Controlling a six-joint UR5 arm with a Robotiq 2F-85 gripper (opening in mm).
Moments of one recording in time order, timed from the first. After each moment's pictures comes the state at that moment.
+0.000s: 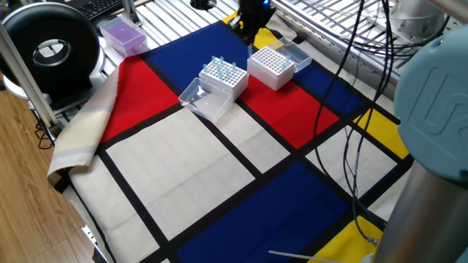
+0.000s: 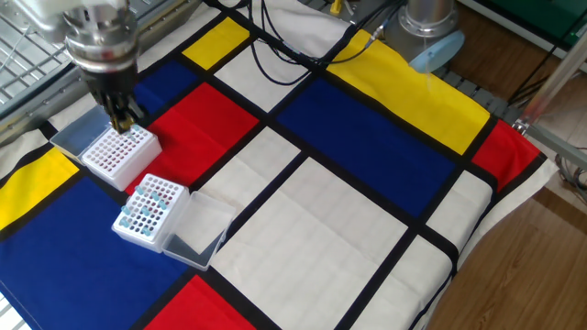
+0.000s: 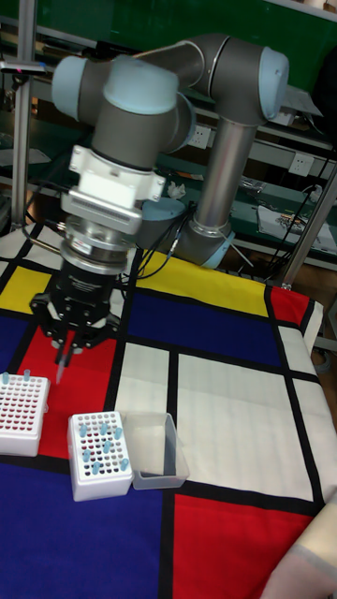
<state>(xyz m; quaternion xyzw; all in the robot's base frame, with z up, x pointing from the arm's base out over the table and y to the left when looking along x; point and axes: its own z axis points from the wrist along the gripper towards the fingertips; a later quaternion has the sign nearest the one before) 0.621 -0.149 0.154 0.02 0.99 -0.05 0.09</state>
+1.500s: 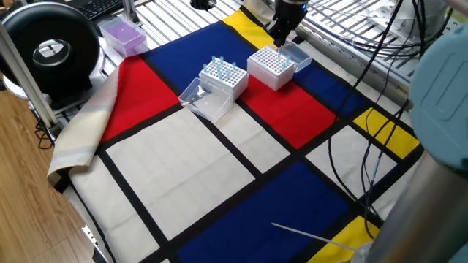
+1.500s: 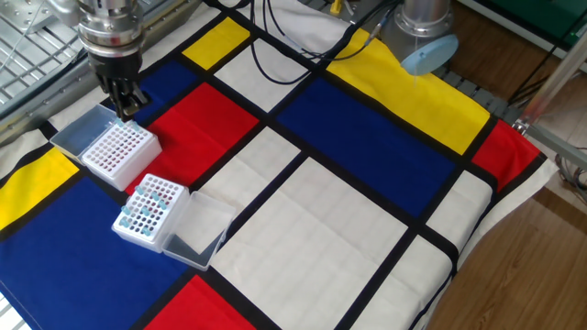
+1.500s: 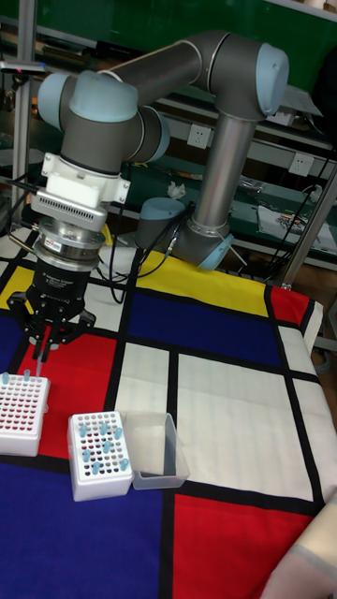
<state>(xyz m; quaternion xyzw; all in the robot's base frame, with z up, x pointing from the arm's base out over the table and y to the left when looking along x) 0.595 -0.172 0.126 0.04 0.99 -0.04 0.11</state>
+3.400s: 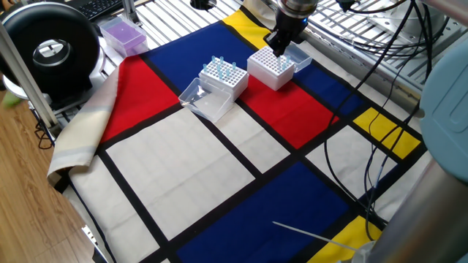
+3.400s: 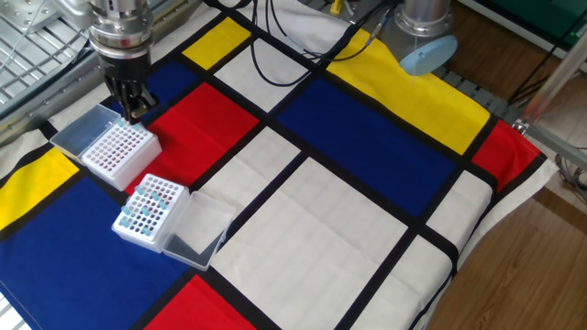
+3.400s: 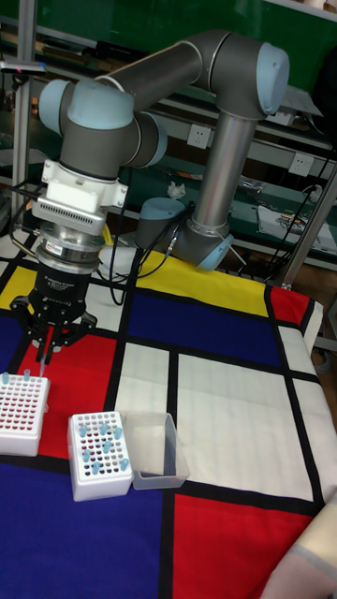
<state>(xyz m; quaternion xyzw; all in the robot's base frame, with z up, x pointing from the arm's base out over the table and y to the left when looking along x) 0.584 -0.170 0.113 0.03 0.99 -0.03 0.10</state>
